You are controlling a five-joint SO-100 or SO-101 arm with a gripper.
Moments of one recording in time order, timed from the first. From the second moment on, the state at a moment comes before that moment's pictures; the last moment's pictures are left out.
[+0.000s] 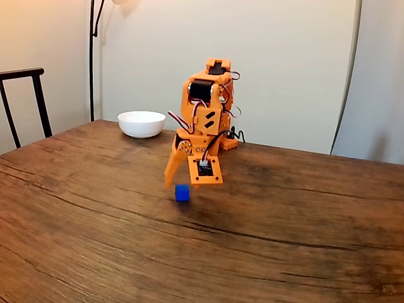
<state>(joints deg) 2.5 56.3 64.4 73.6 119.9</state>
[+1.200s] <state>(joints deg) 2.7 56.0 63.5 76.6 122.8</state>
